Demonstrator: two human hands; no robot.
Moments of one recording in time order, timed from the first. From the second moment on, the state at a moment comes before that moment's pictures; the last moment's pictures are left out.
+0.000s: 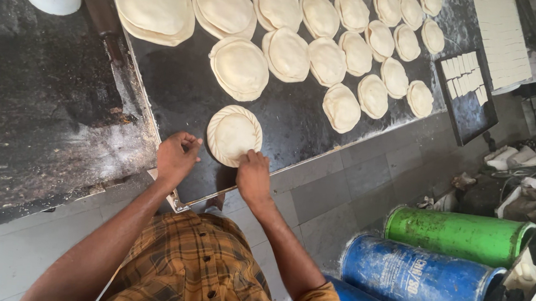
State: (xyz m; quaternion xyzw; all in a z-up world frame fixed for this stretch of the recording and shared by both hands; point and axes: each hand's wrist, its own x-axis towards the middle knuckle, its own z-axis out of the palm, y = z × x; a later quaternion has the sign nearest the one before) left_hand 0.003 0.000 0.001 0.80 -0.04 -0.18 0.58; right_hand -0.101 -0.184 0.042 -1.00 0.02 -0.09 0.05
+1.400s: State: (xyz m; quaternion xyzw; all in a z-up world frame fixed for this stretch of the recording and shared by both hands) left_hand 0.013 0.008 0.045 0.87 -0.01 -0.11 0.48; right_hand -0.039 -0.235 0.038 -0.98 -0.16 0.01 0.14
